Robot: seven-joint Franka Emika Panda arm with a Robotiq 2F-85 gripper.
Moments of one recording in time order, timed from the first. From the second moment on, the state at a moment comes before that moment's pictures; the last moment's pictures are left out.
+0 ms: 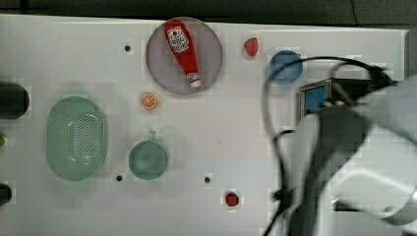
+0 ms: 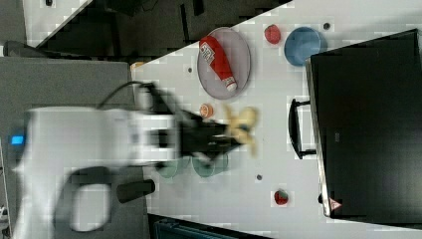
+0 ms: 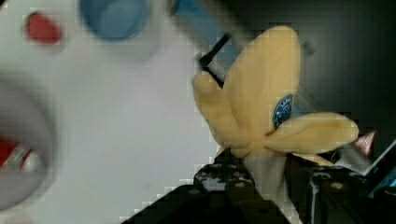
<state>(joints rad) -0.01 0.05 -0.46 -1.82 -0.03 0.23 -0.40</state>
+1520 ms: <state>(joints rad) -0.04 0.17 -0.60 -1.80 0.03 0.35 -0.82</state>
